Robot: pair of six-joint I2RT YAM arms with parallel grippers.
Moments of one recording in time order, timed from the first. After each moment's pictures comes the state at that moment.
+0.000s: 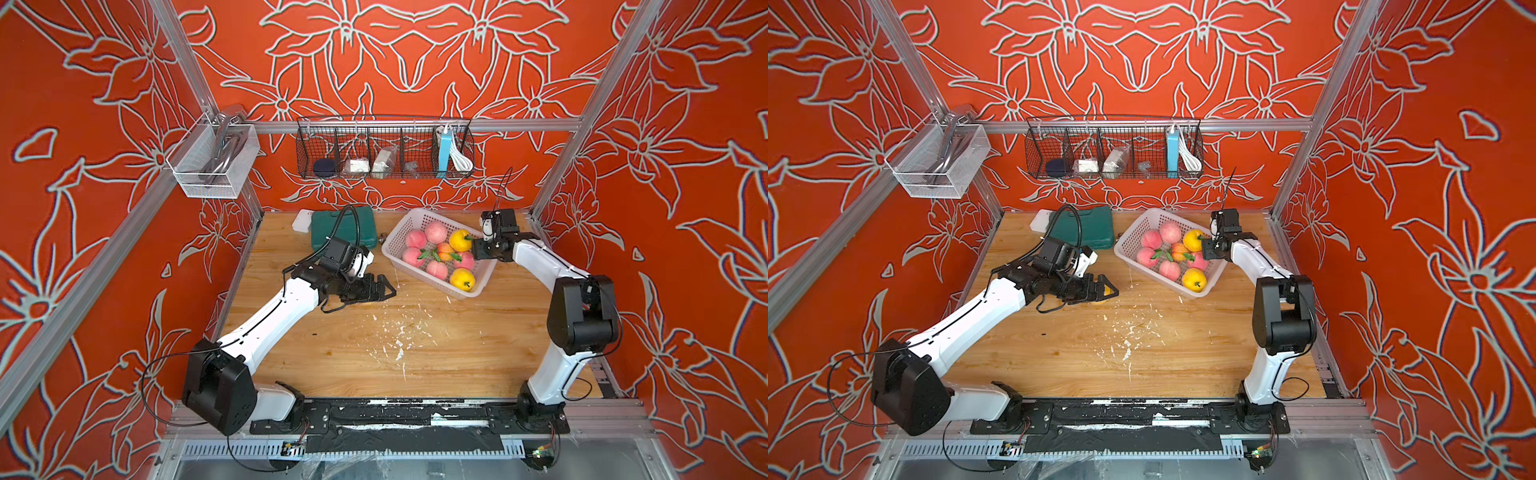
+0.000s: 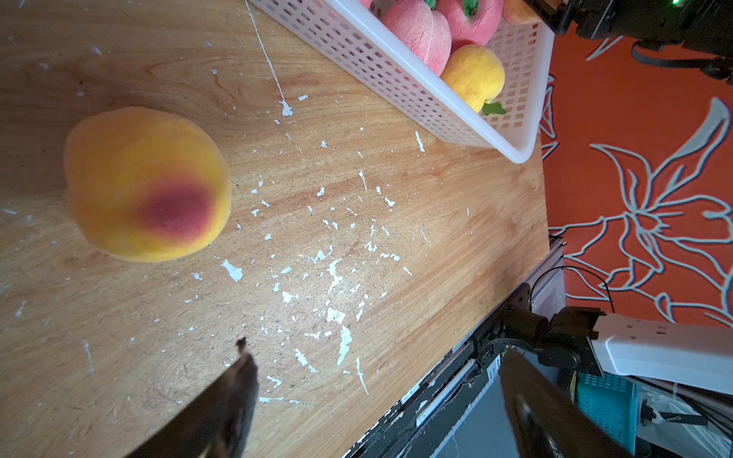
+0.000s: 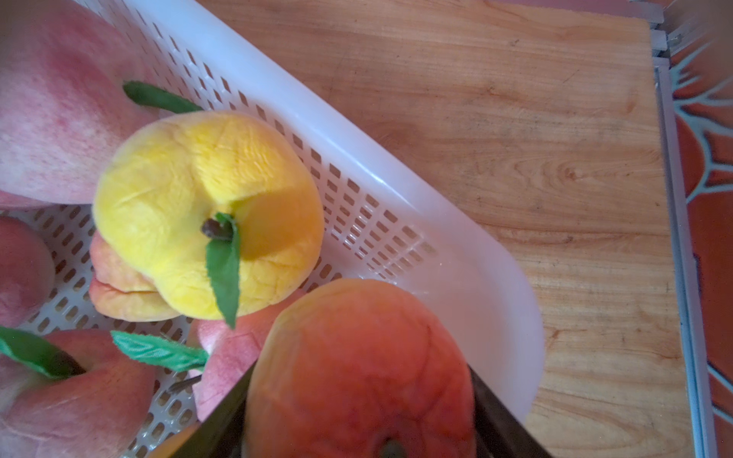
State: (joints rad) left arm -0.41 1.36 1.11 -0.72 0.49 -0.47; right arm 0.12 1.81 1.36 -0.49 0.03 -0.03
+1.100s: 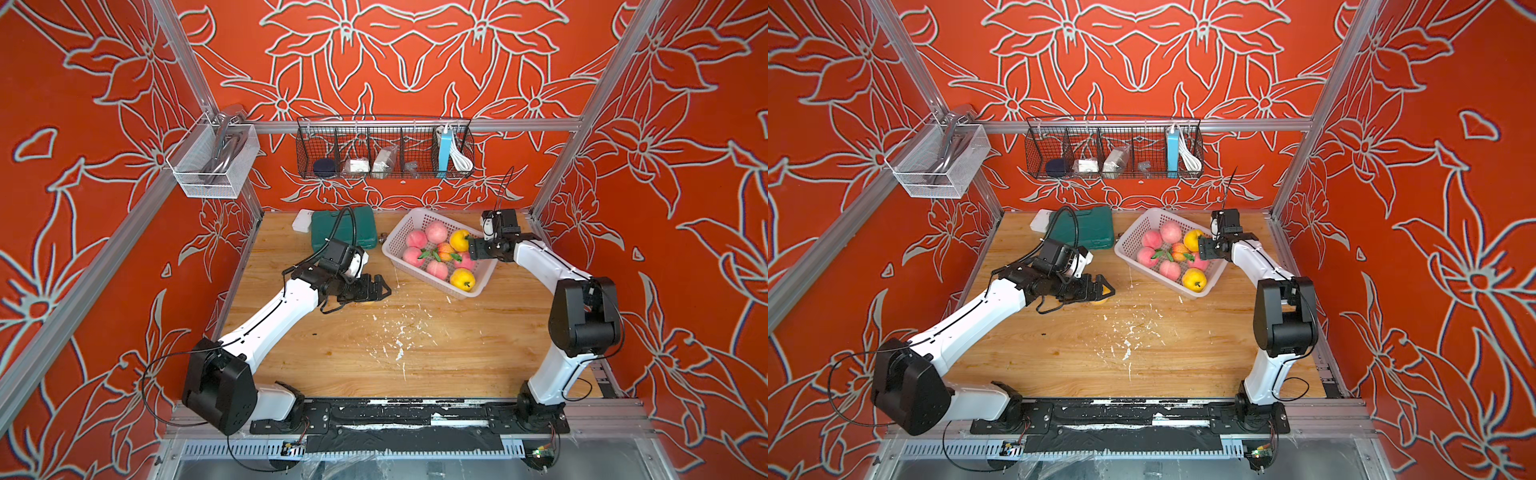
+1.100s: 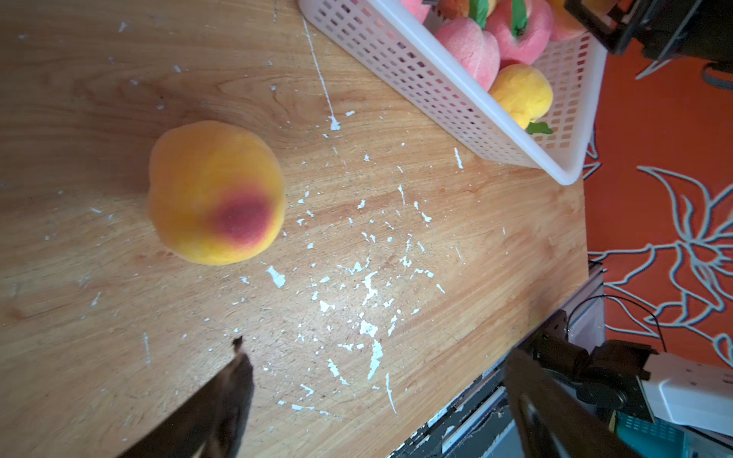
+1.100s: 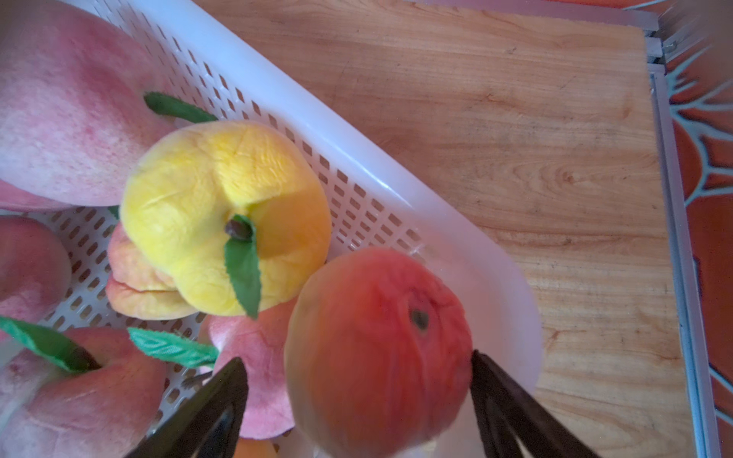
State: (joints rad) left arm -0.39 1.36 1.08 -0.71 0.38 -0.47; right arm 0.12 1.78 1.35 -0.48 0.02 -0.03
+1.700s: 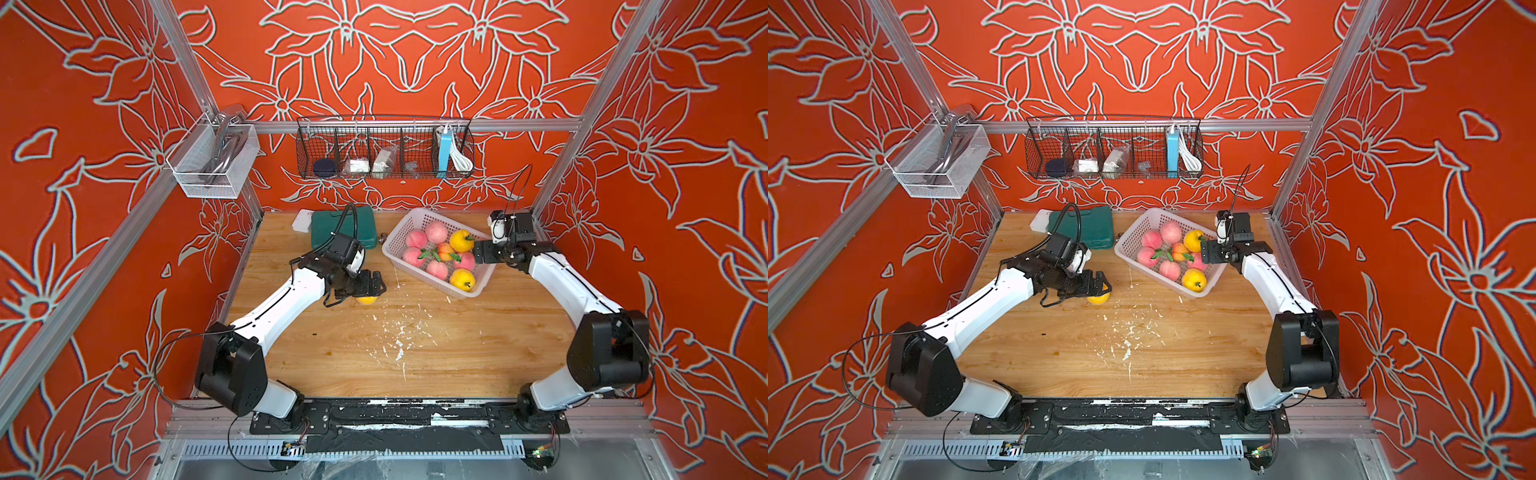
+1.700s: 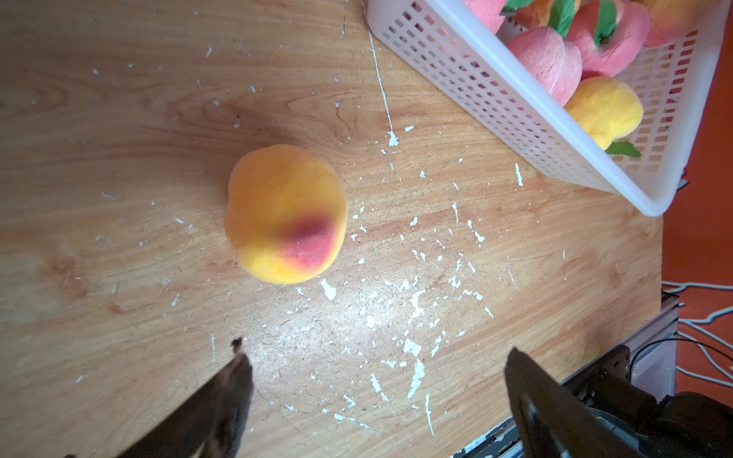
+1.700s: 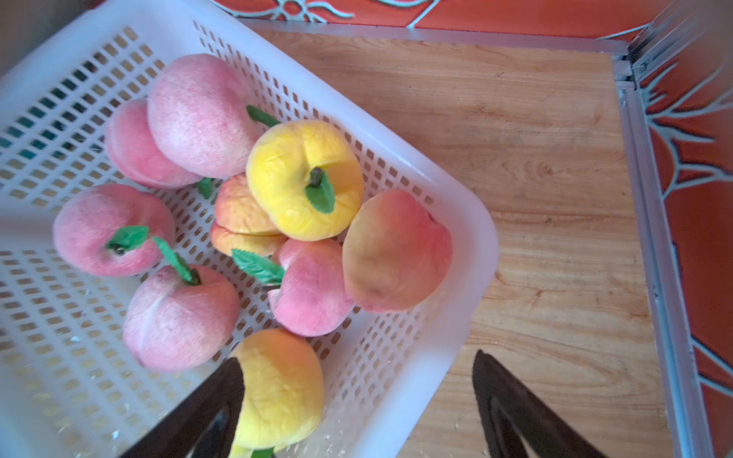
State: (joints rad) left arm -0.39 1.48 1.21 -0.80 0.26 -0.43; right arm 0.13 1.52 1.21 -0.52 -0.07 0.00
